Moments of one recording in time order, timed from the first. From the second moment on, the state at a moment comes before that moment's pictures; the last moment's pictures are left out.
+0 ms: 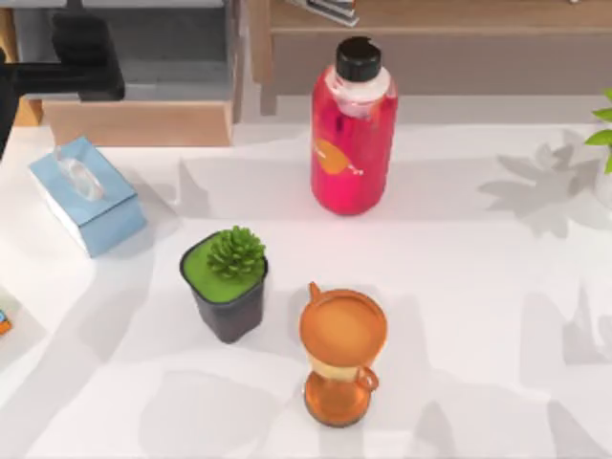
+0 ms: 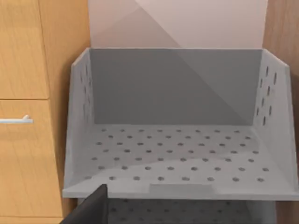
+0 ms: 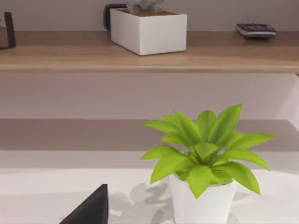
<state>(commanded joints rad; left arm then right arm) -0.41 0.97 0.67 0.31 -0.40 0.01 0.00 0.00 0.00 0.00 0.00 0.00</state>
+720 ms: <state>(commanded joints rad) -0.22 1.19 0.76 0.49 -0.27 0.32 0.00 0.00 0.00 0.00 0.00 0.00</state>
